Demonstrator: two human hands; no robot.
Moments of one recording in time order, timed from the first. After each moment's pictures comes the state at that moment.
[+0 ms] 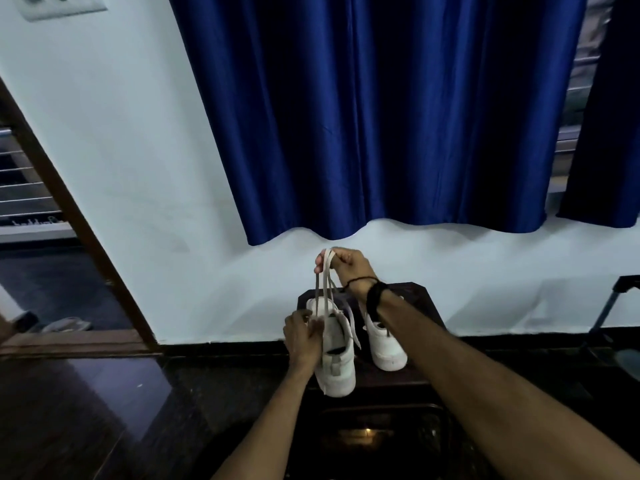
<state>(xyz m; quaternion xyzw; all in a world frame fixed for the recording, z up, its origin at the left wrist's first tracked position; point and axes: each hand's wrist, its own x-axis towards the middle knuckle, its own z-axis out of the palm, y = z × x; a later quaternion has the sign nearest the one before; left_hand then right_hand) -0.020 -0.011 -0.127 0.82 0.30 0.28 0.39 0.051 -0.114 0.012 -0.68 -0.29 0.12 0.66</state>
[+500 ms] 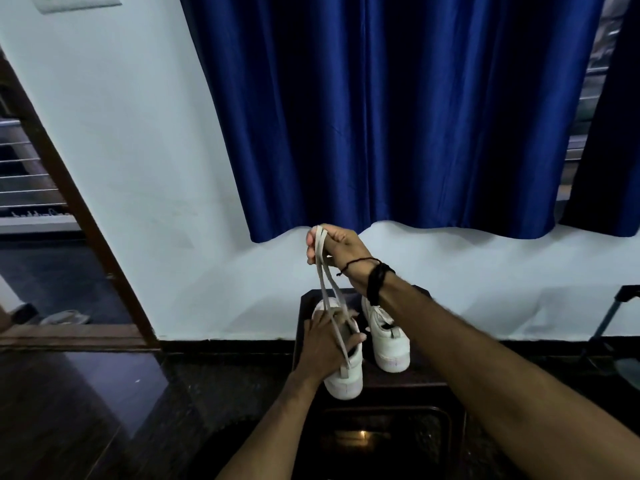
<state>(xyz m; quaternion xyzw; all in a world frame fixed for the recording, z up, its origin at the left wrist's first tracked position) -0.022 -0.020 -0.126 0.94 0.05 0.26 0.22 0.031 -0.102 0.059 -0.61 -0.39 0.16 0.67</state>
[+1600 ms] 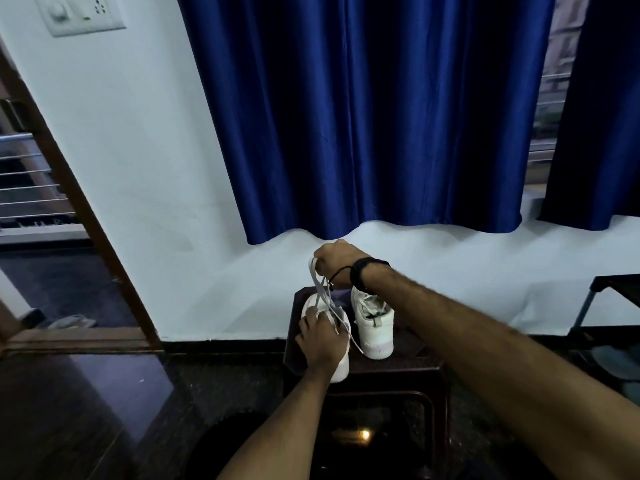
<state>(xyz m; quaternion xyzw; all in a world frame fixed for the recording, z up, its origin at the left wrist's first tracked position) -0.032 -0.083 -0.118 0.90 0.31 0.23 0.21 0.014 -0.145 0.077 -0.89 -0.44 0.00 0.14</state>
